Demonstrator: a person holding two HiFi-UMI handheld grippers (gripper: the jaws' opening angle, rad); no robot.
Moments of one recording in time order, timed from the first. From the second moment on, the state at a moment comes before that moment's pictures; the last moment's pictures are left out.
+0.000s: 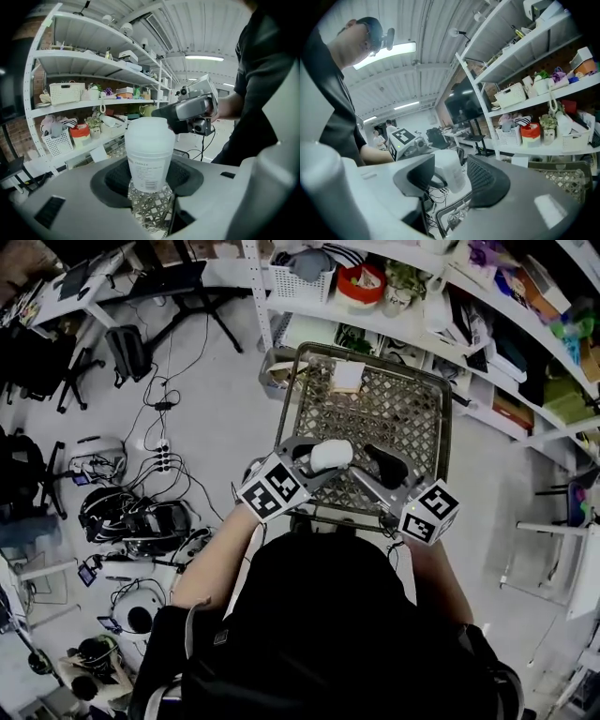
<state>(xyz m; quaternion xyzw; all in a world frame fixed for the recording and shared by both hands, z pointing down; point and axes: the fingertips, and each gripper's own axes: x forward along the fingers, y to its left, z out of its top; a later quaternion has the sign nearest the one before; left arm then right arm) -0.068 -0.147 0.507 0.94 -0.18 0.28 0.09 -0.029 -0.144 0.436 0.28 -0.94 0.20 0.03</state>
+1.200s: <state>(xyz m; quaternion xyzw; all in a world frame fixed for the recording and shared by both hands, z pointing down) 0.026 -0.106 0.457 0.95 -0.01 0.30 0.05 -0.005 -0.113 0.394 0.13 -0.99 0.07 0.08</state>
